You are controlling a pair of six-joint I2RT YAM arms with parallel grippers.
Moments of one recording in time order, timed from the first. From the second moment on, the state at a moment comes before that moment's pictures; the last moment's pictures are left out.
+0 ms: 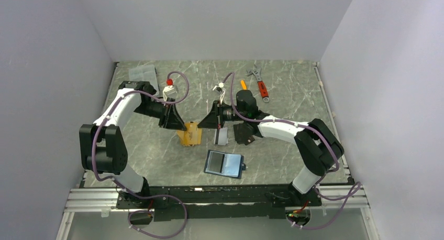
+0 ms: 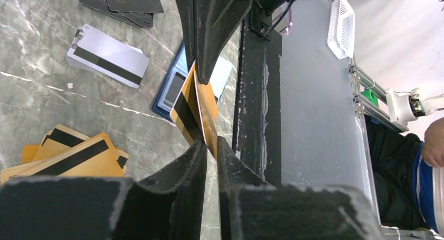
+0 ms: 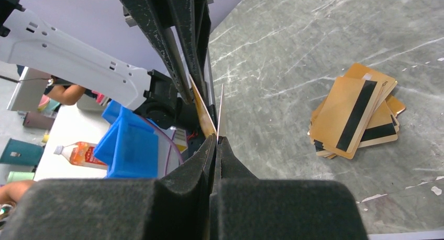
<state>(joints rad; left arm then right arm) -0.07 1.60 1.26 -1.38 1.26 1.07 0.69 1.65 0.90 0.58 -0.85 0.68</state>
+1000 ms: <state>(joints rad) -0.07 1.66 1.28 -1.40 1.26 1.08 0.72 1.68 0.94 0.56 -0.82 0.68</state>
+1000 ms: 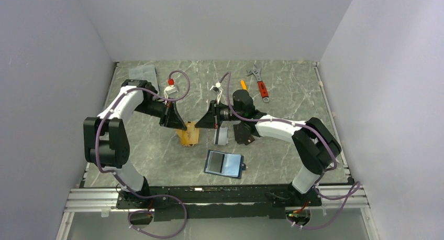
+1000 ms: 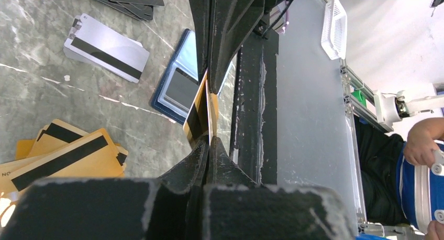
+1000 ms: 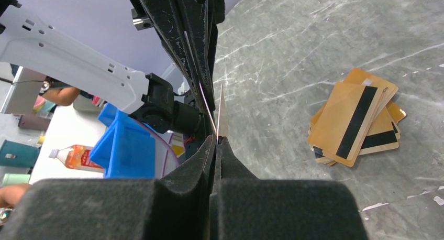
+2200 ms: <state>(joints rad) -0.08 1.74 1.12 -0.72 0.94 0.52 0.64 1.30 0.63 0.36 -0.73 0.65</state>
